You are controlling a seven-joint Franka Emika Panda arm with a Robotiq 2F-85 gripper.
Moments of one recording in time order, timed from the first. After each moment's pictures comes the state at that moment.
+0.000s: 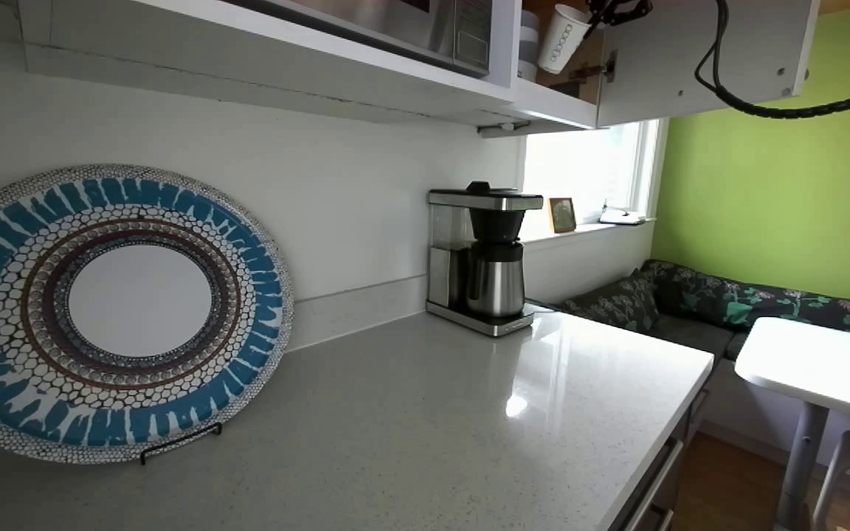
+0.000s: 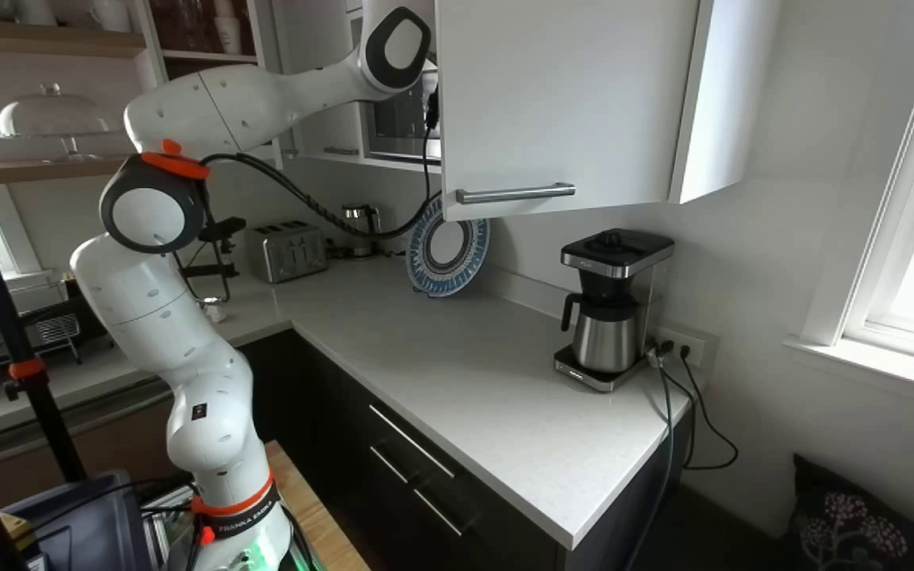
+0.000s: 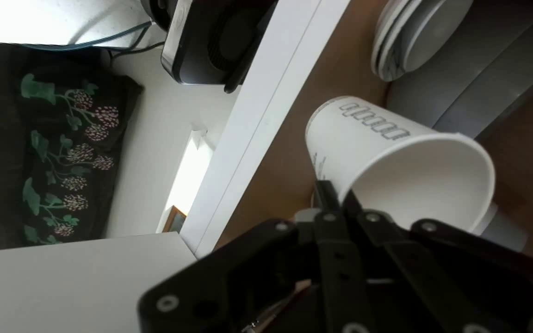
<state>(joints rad) -0.32 -0.26 0.06 -1.52 -0.11 2.21 1.04</state>
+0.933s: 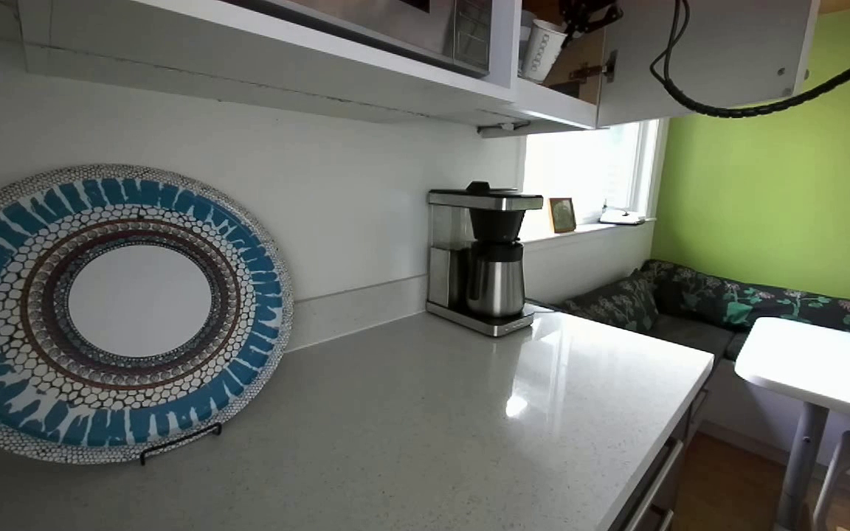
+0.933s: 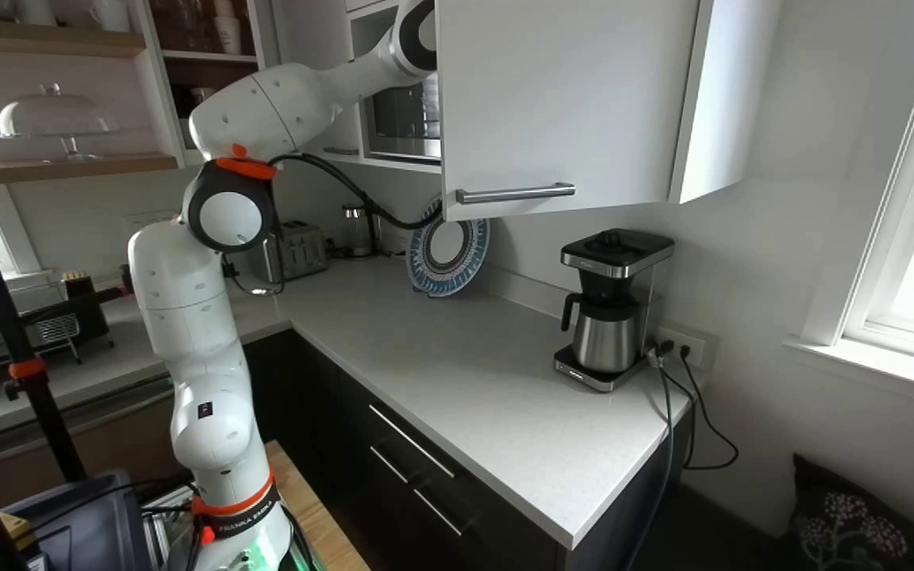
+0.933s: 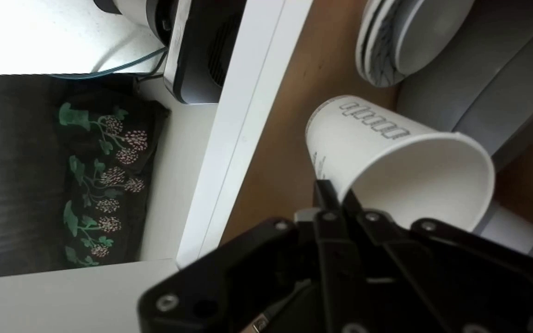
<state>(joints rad) -0.25 -0.02 0.02 -1.16 -0.15 1.98 1.12</state>
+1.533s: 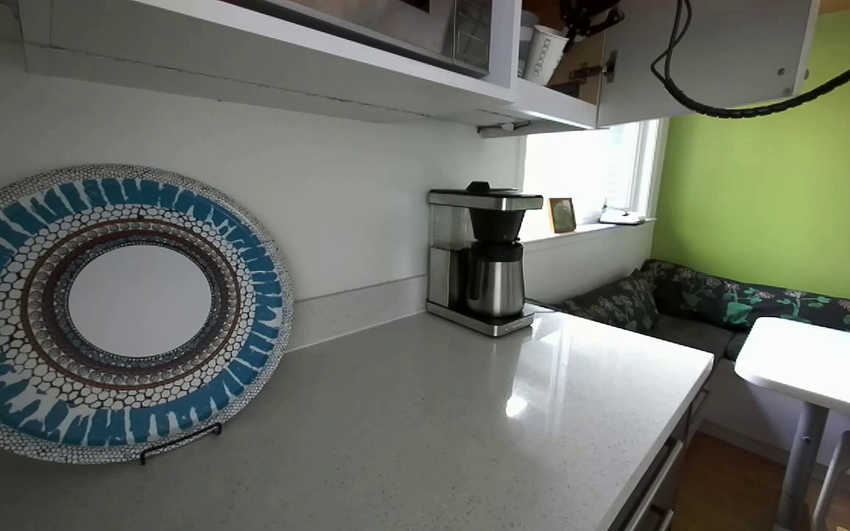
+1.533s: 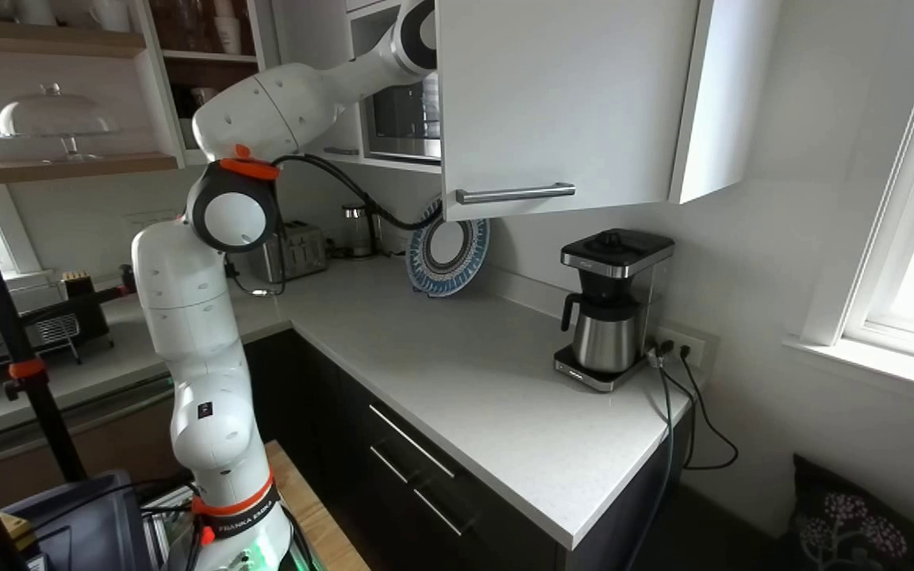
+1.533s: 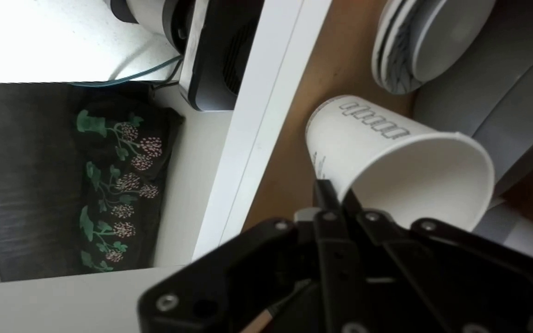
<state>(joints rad) -0.25 0.00 0.02 -1.13 -0.15 1.92 1.12</state>
